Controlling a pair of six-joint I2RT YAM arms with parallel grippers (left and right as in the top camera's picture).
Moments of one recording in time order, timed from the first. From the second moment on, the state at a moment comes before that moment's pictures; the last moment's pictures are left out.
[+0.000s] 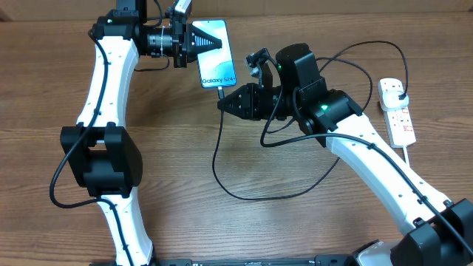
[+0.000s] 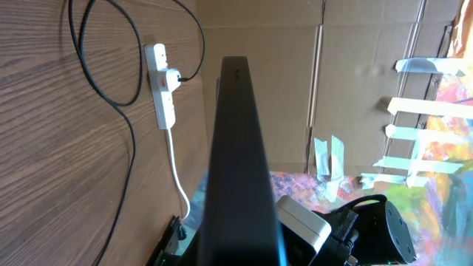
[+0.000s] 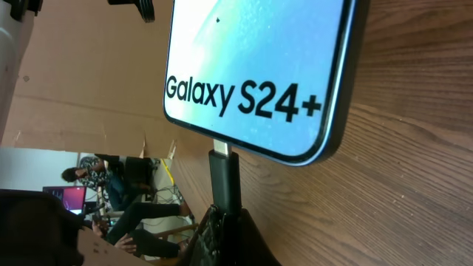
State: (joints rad) left arm -0.03 2.20 2.10 -1.02 1.41 -0.41; right arm 0.50 1.60 1.35 -0.41 -0.74 0.67
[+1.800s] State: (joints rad) left arm -0.03 2.20 2.11 -1.19 1.43 -0.23; right arm 0.49 1.60 1.35 -0.41 -0.82 0.67
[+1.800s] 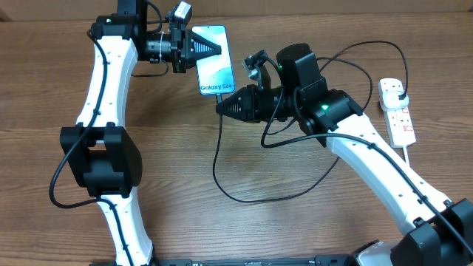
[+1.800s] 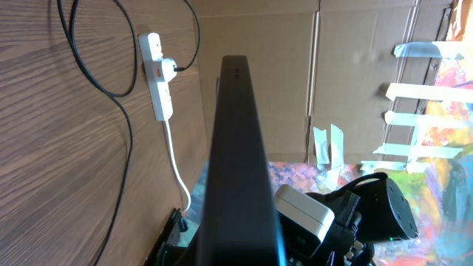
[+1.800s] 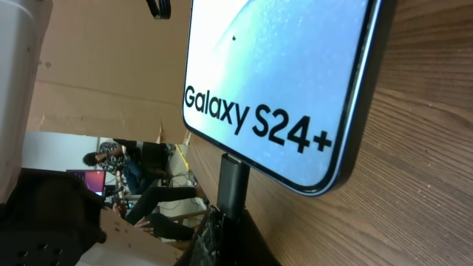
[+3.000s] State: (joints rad) left arm 0.03 2.20 2.11 -1.28 1.21 -0.15; right arm 0.46 1.60 1.35 -0.58 -0.74 0.61
